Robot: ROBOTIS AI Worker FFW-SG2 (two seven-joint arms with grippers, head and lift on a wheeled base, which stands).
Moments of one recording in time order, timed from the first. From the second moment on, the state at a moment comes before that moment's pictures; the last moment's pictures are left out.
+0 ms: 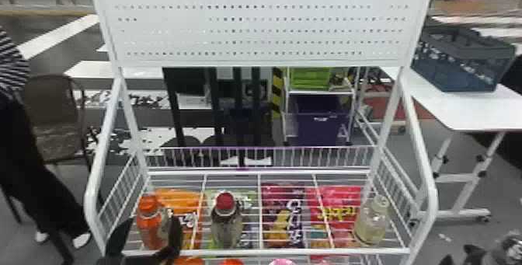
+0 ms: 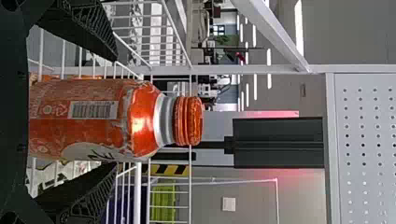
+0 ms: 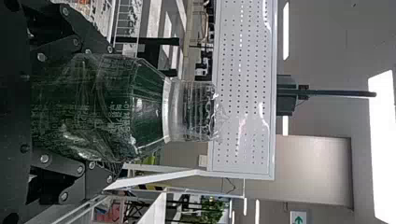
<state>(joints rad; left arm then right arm) 0.10 0.24 -0.23 -1.25 0.21 -0.47 0.26 1.09 0.00 -0.08 -2.55 -0.02 -0.15 0.20</state>
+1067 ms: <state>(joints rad) 0.46 0.29 -0.09 -2.04 0.21 0.04 0.29 1.02 0.00 -0.08 -2.54 -0.02 0.00 0.20</state>
